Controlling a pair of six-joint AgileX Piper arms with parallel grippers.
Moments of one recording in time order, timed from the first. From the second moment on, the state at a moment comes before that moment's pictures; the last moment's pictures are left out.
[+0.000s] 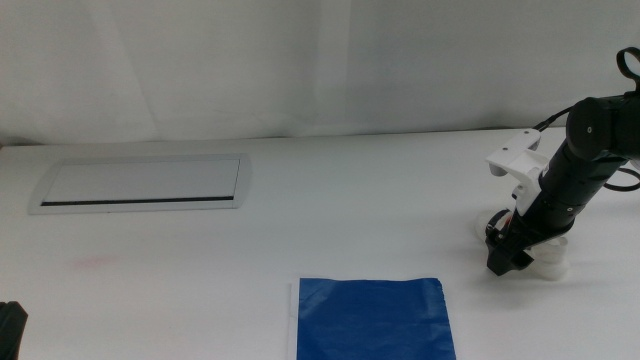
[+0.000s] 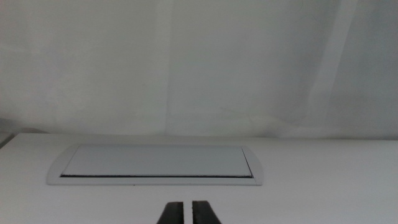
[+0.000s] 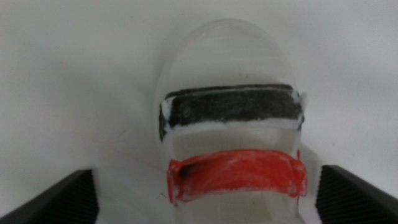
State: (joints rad) left arm -0.01 0.19 0.00 -0.08 0.05 0.00; right arm 0.25 1.95 -1.23 0.07 0.79 -0.60
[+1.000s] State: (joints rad) left arm -0.01 0.19 0.00 -0.08 0.05 0.00; right arm 0.50 1.72 -1.38 0.08 1.01 -0.87
